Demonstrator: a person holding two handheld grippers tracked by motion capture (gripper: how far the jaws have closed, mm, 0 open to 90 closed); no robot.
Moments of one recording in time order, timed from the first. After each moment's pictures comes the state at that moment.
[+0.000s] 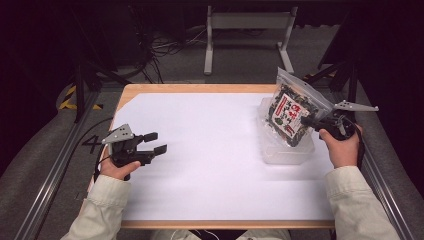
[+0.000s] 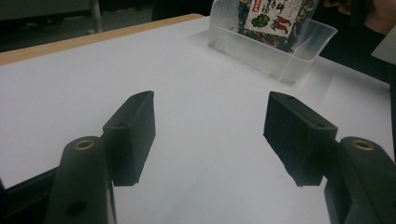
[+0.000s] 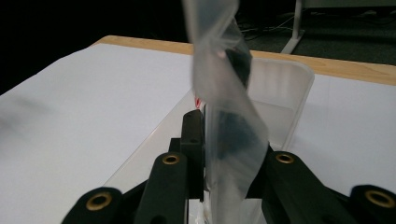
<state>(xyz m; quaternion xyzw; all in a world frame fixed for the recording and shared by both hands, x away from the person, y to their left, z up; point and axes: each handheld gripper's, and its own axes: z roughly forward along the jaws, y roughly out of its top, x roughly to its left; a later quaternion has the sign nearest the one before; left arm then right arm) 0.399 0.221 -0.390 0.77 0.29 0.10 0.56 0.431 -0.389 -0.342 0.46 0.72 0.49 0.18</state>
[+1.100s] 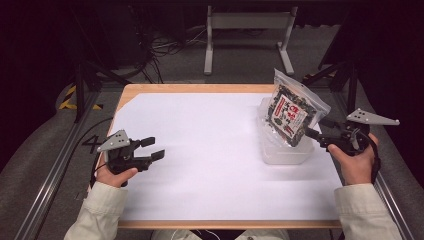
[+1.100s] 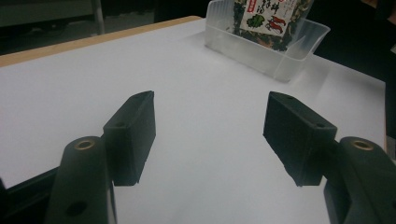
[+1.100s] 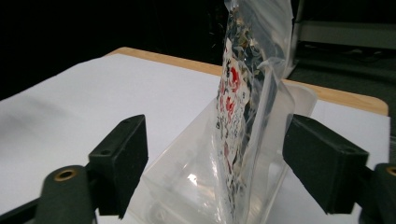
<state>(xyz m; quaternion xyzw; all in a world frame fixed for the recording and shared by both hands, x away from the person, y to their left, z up) 0.374 0.225 -0.389 0.77 0.29 0.11 0.56 0.370 -0.380 -0.316 0.41 0.72 0.50 0.24</state>
